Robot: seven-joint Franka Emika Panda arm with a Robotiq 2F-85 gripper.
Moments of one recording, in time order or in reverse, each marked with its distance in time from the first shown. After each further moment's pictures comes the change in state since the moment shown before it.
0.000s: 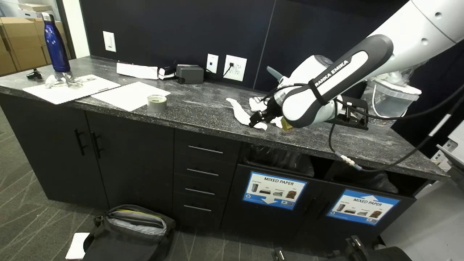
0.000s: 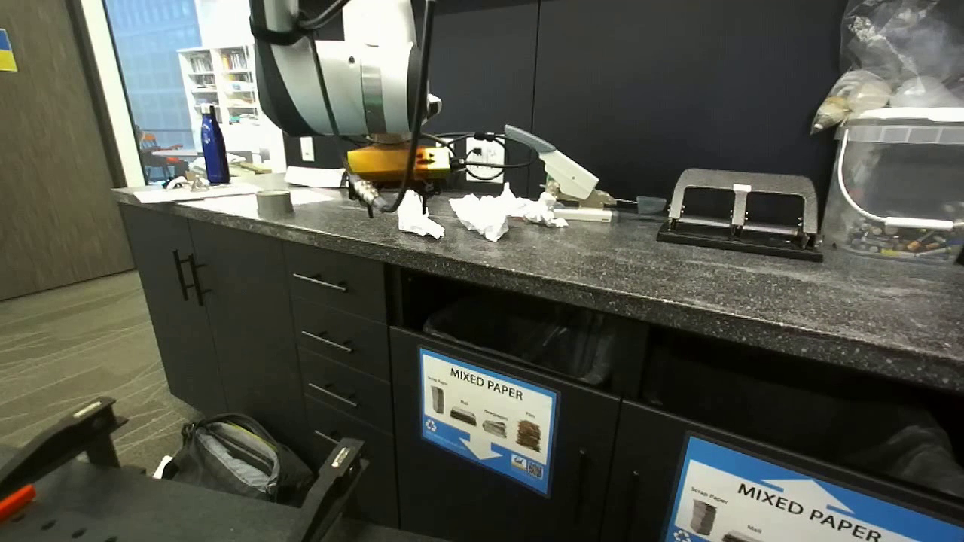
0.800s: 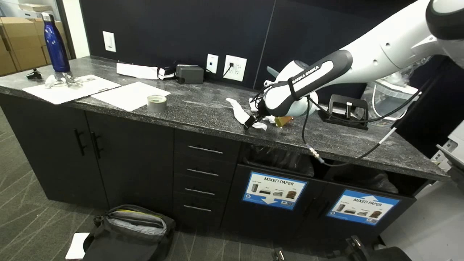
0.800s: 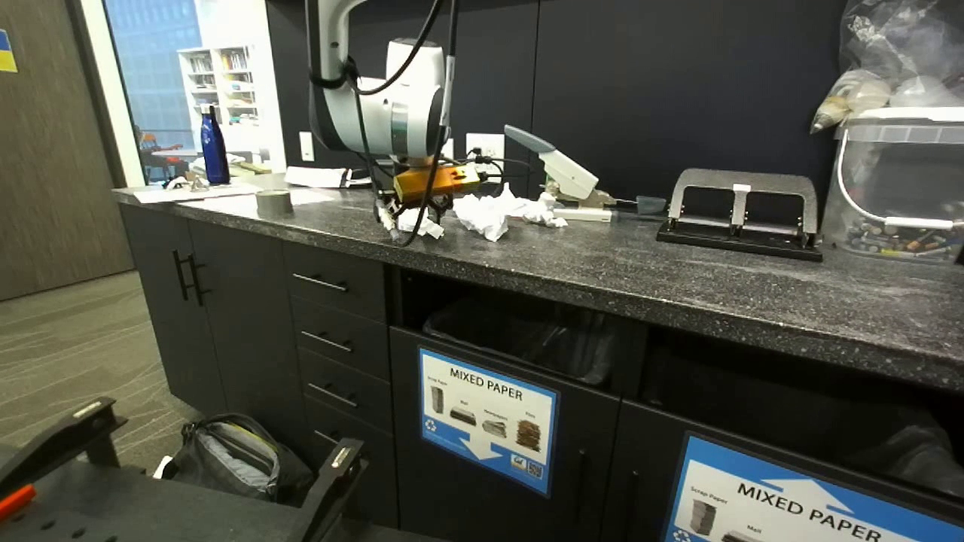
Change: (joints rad) arm 0.043 0.272 0.016 0.374 0.080 -0.233 -0.397
